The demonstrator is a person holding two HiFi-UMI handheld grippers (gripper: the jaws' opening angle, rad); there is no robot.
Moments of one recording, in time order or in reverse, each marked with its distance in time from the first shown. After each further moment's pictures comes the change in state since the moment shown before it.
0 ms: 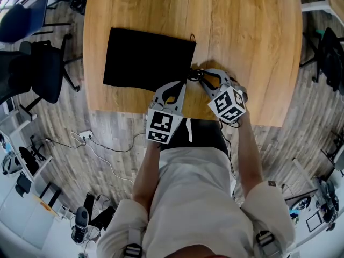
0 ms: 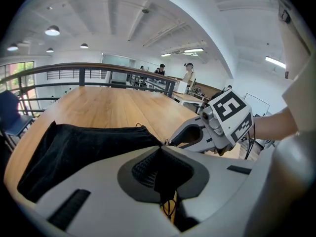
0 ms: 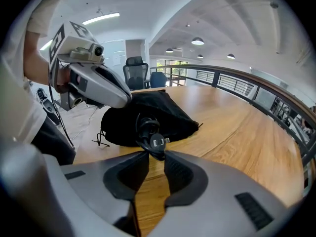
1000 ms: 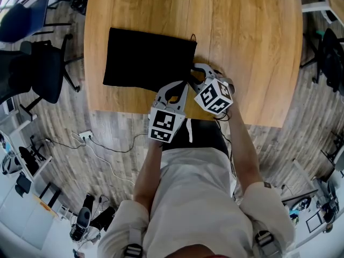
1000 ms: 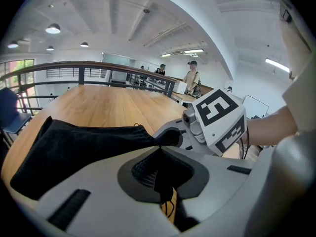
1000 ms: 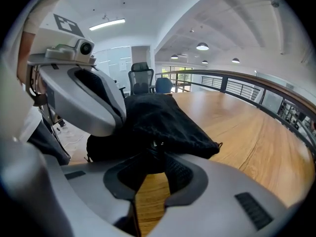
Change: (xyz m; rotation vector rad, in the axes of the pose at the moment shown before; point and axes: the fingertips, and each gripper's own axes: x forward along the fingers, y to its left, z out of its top) left arm 0.004 -0.003 -0.002 -0.010 -0.004 -0.011; right arm 0.042 0.014 0.042 -0.033 -0.078 0.061
